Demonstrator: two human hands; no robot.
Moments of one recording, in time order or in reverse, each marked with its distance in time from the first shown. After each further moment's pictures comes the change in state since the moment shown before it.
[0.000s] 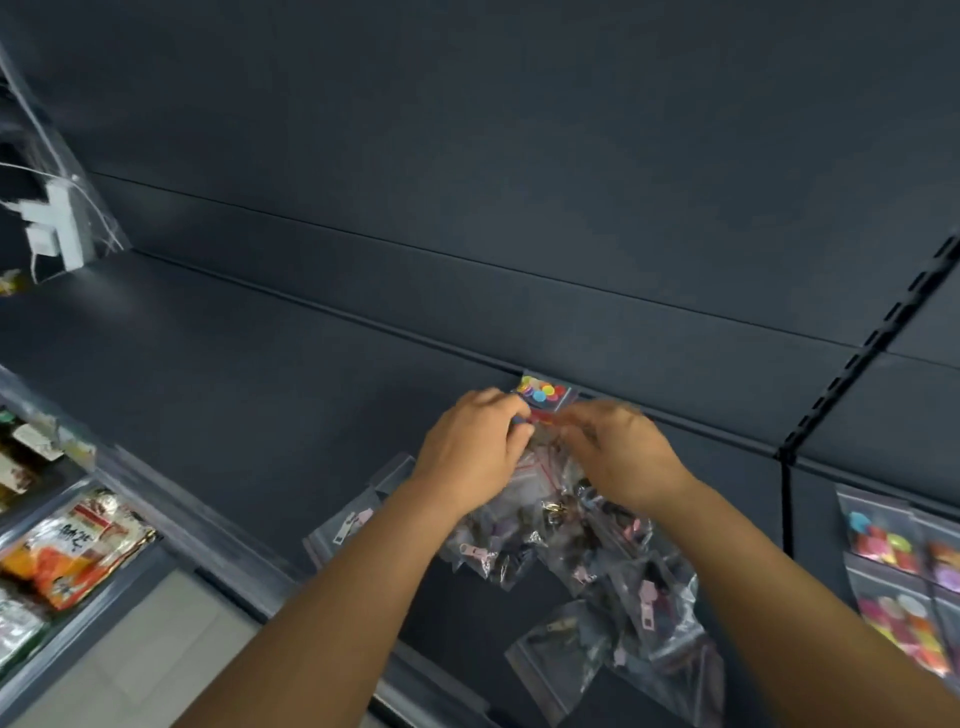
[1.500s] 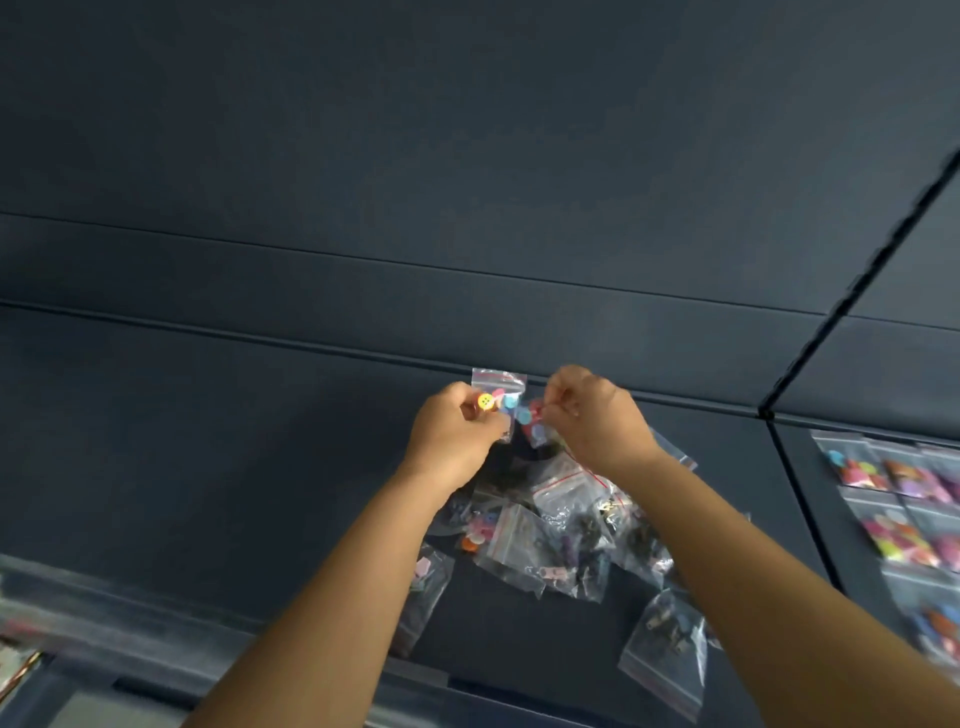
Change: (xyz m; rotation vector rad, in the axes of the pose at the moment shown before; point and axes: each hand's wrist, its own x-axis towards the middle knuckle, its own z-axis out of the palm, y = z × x) left_hand 0.021 -0.063 -0.021 -0.772 -0.147 -0.362; right_hand 0.034 -0.064 0.028 0.015 0.255 0.366
